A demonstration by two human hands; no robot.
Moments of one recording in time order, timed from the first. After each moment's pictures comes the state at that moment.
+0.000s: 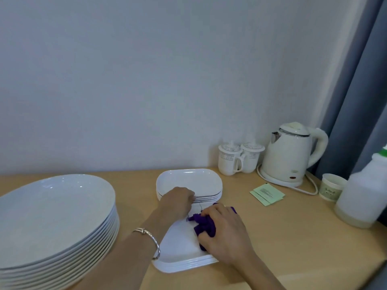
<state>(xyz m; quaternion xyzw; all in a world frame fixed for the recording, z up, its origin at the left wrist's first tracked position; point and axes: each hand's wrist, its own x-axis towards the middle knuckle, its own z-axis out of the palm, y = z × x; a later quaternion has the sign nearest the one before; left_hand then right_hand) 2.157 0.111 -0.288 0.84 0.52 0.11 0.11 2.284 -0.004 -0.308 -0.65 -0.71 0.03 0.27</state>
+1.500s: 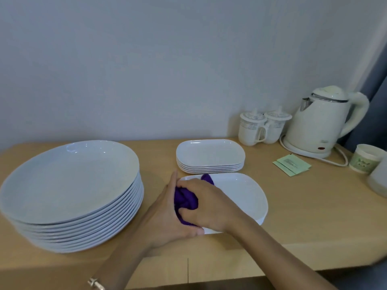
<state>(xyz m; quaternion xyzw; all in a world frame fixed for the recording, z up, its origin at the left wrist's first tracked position) 2.057 0.024 -0.327 0.76 0.44 0.28 0.39 2.206 0.003 -0.281 -0.51 -0.79 0.22 0.25</state>
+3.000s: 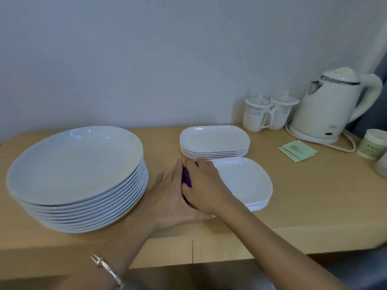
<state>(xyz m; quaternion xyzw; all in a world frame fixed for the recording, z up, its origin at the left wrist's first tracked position) 2.056 0.023 -0.316 0.84 0.49 0.14 0.21 2.191 0.022 -0.305 -0.62 -0.76 0.08 0.20</state>
